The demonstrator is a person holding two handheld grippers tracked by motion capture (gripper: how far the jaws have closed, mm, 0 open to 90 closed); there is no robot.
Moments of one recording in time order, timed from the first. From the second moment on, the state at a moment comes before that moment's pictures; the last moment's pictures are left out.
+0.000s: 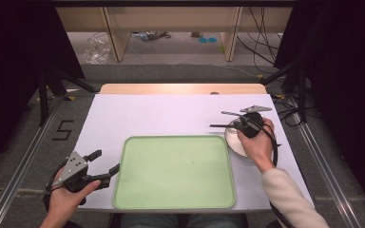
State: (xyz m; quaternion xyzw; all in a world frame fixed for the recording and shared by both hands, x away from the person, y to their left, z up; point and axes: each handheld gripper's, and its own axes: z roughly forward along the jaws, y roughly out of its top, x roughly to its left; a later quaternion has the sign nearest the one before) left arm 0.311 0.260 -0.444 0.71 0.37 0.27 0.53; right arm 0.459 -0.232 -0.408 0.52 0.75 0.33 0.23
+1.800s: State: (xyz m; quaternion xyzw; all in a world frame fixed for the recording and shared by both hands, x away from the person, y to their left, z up) left arm 0.310 0.260 -0.444 0.71 0.37 0.27 0.53; right arm 0.539 -0.203 -0.413 0.40 0.87 0.16 0.23
